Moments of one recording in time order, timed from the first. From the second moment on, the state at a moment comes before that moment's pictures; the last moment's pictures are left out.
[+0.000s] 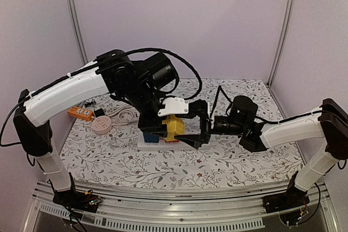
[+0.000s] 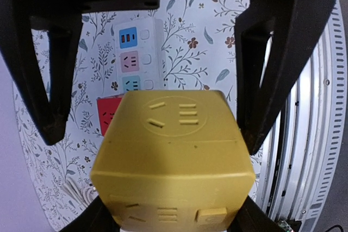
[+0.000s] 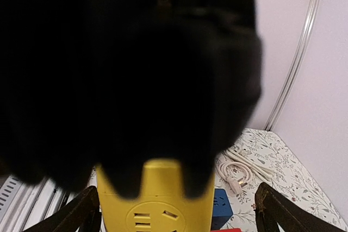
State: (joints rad) left arm -1.09 1.77 1.90 -1.30 -0.04 0.56; right arm 0.91 1.57 0.75 0.85 -0.58 -0.21
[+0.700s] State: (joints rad) left arm -1.06 1.72 1.90 -1.24 0.01 0.53; right arm 0.91 1.59 0.73 0.97 -0.57 -0.09
